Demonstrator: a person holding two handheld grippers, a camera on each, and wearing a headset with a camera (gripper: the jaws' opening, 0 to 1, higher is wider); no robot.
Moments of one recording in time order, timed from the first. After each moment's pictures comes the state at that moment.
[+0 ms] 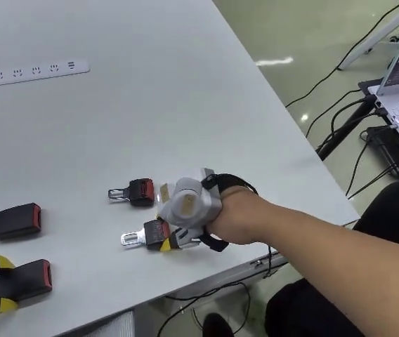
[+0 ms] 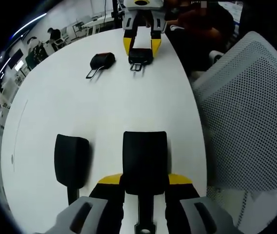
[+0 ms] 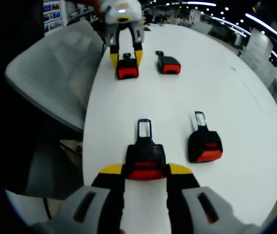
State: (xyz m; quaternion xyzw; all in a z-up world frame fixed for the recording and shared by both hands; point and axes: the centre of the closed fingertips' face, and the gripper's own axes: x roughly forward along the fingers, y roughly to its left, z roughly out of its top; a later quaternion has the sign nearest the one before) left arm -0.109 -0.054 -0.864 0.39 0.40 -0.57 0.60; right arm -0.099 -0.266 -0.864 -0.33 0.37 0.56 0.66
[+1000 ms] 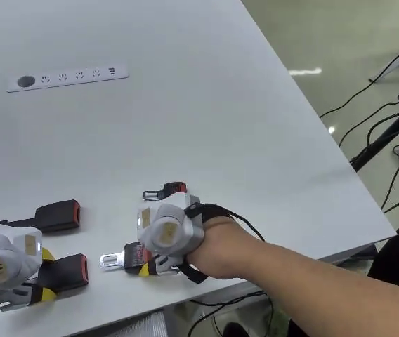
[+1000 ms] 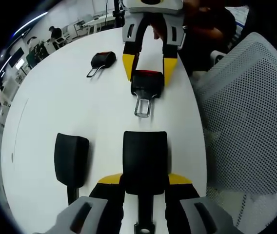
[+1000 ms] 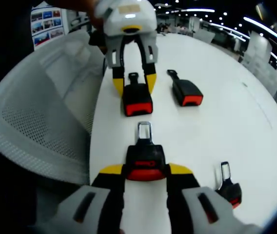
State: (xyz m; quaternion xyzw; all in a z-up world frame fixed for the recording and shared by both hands) left arm -0.109 -0.054 -0.865 0.39 0.41 -0.57 0.60; right arm -0.110 -0.171 -0.863 -0.30 0.34 0.59 0.67
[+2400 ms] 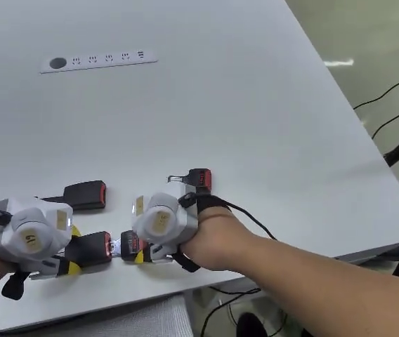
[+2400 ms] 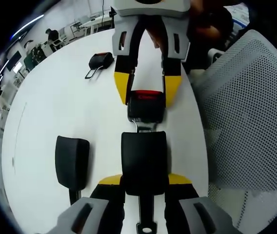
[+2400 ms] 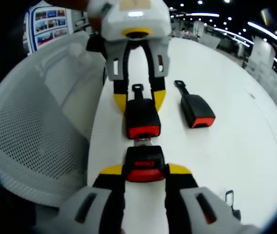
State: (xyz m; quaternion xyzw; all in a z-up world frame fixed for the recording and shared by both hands) left arm -0.103 -0.054 -0.866 0.40 0.41 -0.57 0.59; right arm -0.105 -0.130 -0.862 -0.30 0.32 0.60 0.66
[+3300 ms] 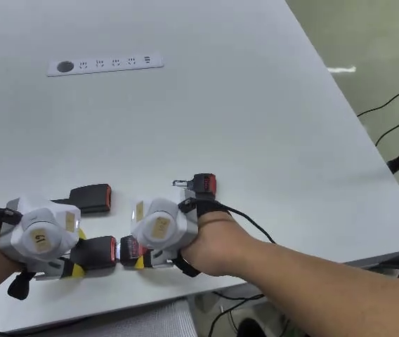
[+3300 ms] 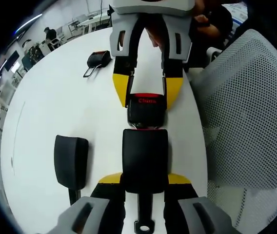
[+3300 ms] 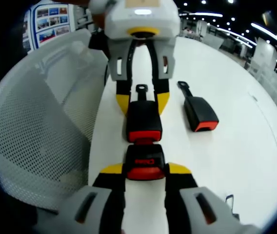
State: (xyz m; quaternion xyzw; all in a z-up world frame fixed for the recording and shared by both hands) left arm -0.106 -0.053 -0.866 0.40 0.41 -0.57 0.58; right arm -0.111 -0.125 -0.861 -0.30 0.32 0.61 0.66
